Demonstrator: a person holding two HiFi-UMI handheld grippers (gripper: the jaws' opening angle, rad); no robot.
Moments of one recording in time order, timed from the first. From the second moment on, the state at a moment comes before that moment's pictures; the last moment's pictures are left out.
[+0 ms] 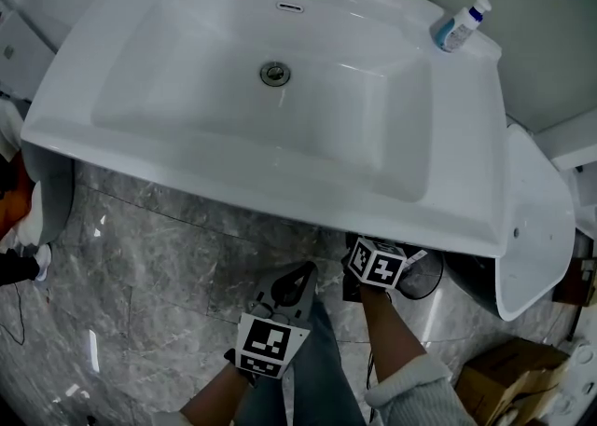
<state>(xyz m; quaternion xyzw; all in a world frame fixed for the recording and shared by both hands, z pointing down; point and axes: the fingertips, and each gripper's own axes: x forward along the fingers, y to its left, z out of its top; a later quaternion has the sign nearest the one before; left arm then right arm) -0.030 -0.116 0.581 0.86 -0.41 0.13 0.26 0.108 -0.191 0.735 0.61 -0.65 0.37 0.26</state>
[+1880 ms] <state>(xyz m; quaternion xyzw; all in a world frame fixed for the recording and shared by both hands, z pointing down) -0.005 -0.080 0.576 0.88 -0.38 0.14 0.25 0.076 -0.097 0.730 0.40 -0.80 0.21 0.40</state>
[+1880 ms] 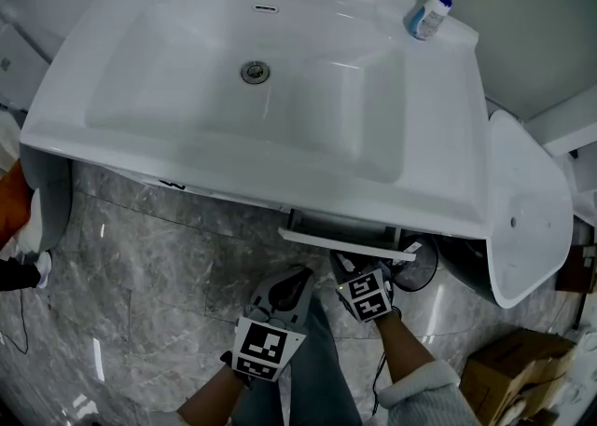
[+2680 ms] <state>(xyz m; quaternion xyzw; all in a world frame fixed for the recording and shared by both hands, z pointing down) -0.010 -0.082 0.576 0.88 -0.38 0.14 0.25 0.071 -0.063 0.731 0.39 -0.80 0.20 0.41</state>
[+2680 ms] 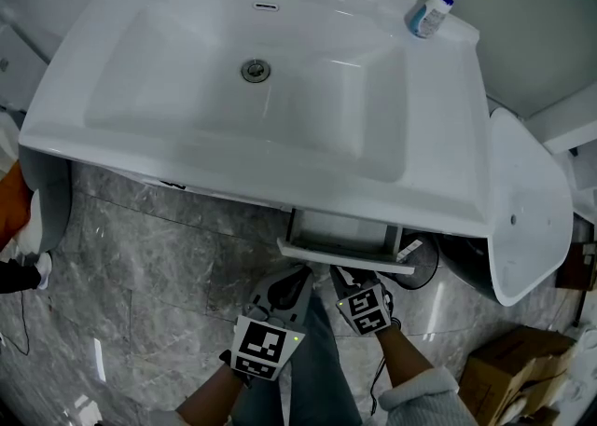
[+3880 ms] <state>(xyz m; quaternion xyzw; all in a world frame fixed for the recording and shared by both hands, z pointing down) -0.017 -0.076 0.572 0.88 -0.38 0.15 0.25 0.078 -0.049 0.742 0.45 -0.76 0.25 0.39</state>
